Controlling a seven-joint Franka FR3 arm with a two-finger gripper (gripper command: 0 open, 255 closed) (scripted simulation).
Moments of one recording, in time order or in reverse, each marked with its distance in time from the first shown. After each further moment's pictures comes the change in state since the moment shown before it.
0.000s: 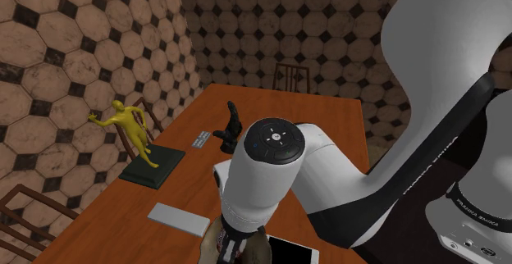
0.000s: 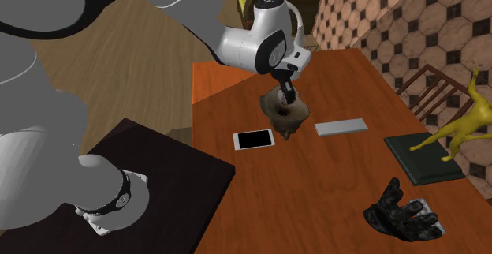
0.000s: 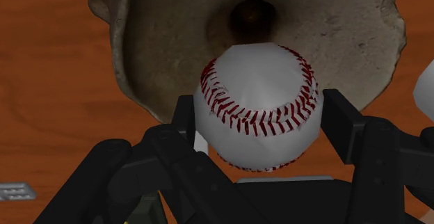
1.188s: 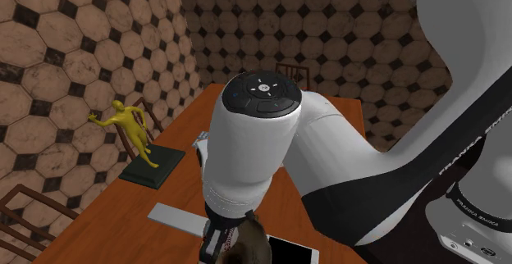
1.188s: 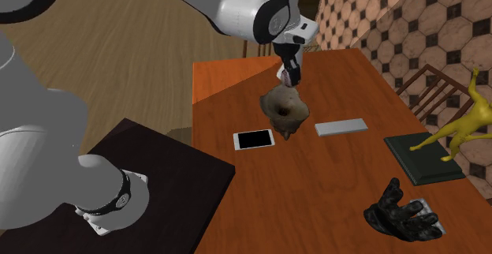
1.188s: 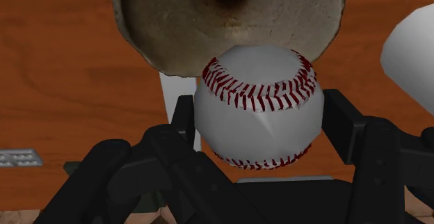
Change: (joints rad) arm -0.025 -0.098 0.068 0.077 0.135 -0.163 -0.097
